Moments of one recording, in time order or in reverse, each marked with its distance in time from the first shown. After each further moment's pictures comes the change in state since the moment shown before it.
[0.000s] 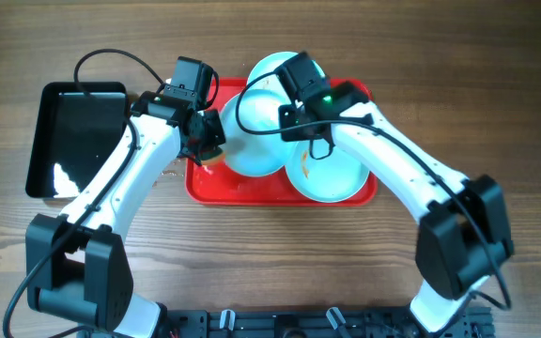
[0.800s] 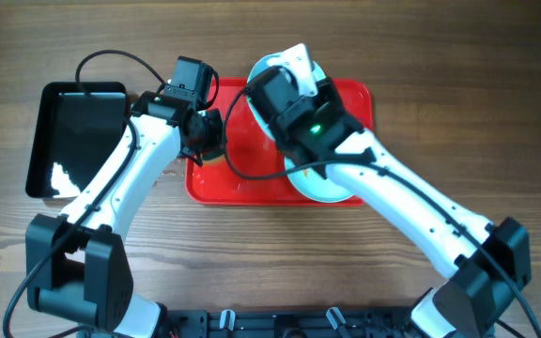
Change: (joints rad) left arm 0.000 0.000 0.000 0.006 0.030 0.000; right arm 0.203 -0.130 0.029 0.000 0.694 -0.250
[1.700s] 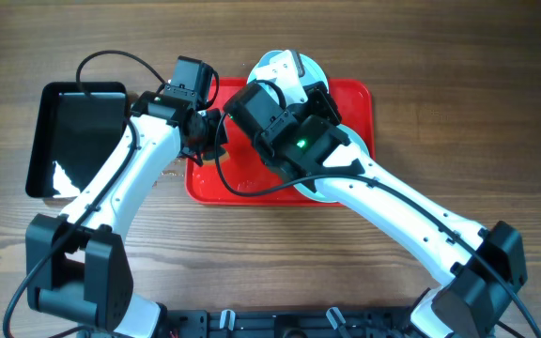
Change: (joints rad) left arm 0.000 0.000 0.000 0.003 0.008 0.000; right arm 0.063 0.000 0.000 0.000 0.193 -0.024
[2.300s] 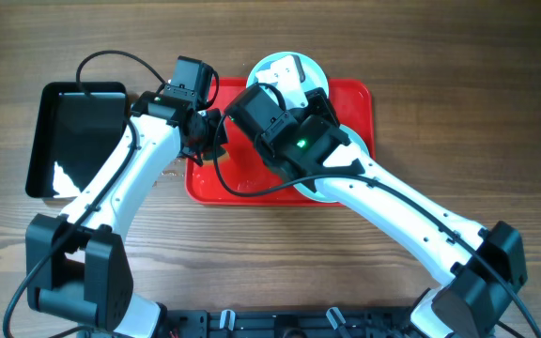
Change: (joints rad) left arm 0.000 0.000 0.000 0.000 0.001 0.000; right arm 0.000 0.000 0.000 -0.050 -0.104 0.086
